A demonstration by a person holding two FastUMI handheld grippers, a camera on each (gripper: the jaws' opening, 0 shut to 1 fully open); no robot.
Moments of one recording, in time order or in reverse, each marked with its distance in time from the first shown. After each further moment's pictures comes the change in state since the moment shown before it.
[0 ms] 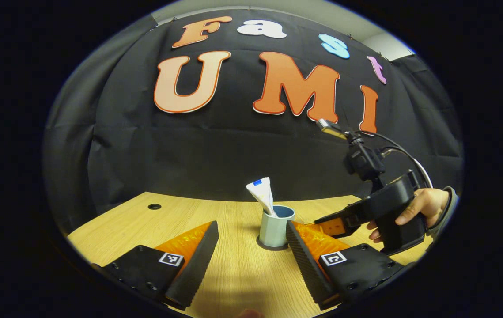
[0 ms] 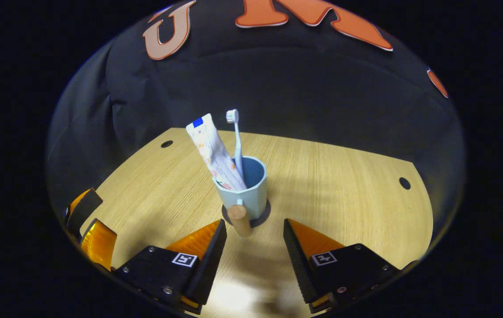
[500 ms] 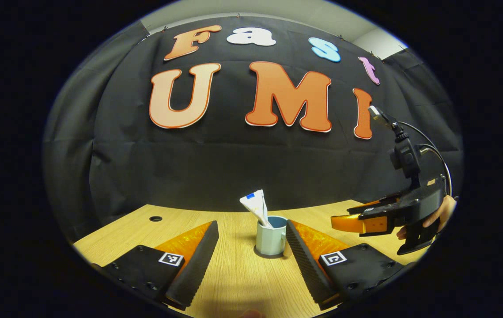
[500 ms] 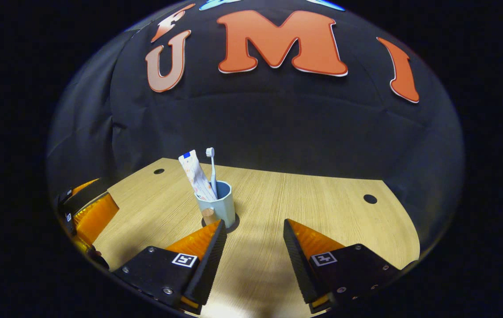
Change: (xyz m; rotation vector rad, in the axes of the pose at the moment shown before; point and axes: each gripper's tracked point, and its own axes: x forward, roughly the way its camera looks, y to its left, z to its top) left arm -0.006 -0.017 0.026 0.044 -0.073 -0.003; right arm -0.073 -0.050 0.010 0.003 -0.264 -0.072
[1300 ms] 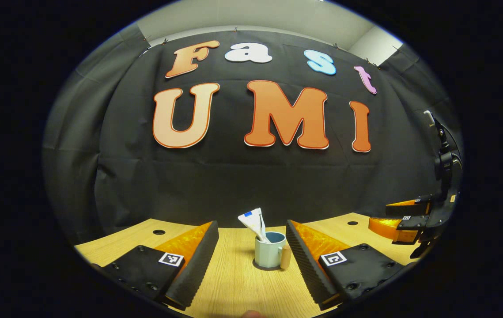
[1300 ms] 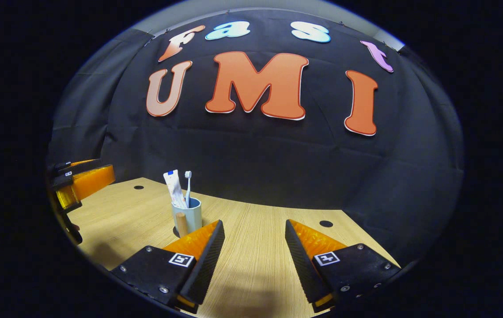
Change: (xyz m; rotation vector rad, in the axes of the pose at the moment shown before) left arm -0.010 -0.011 0.022 0.011 -0.110 0.027; right arm -0.073 -0.055 0.002 -0.080 -0.289 -0.172
